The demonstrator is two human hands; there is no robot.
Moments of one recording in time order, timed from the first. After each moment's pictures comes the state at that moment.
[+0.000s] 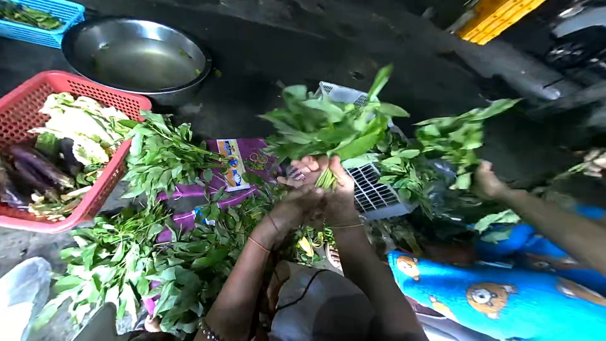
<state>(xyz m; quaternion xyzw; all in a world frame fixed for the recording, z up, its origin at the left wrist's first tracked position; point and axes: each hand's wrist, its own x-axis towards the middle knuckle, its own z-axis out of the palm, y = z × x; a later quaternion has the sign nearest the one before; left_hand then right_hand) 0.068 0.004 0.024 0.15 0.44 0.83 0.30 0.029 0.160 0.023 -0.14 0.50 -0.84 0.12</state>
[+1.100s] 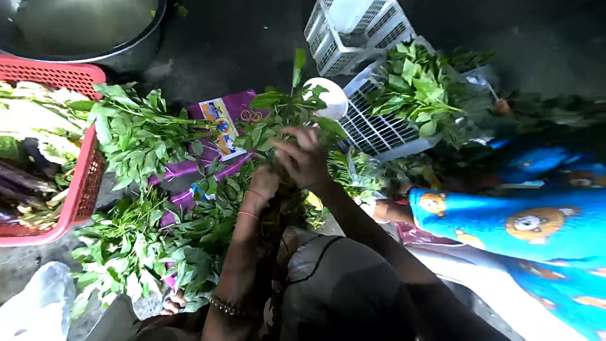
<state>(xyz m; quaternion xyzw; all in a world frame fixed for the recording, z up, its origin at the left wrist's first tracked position) 0.056 0.011 -0.066 -0.01 0.71 0.62 0.34 0.054 0.162 -0.044 -0.20 0.95 -0.21 -0.16</state>
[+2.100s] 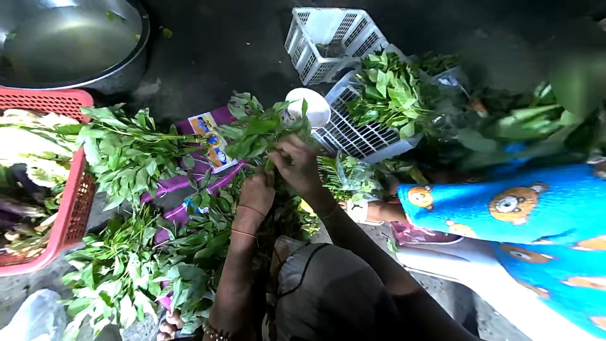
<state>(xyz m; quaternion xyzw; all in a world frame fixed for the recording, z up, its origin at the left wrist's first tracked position) 0.056 0.012 -0.019 0.05 0.84 0.46 0.29 0.057 0.150 -0.025 -0.09 0.93 -0.30 -0.18</state>
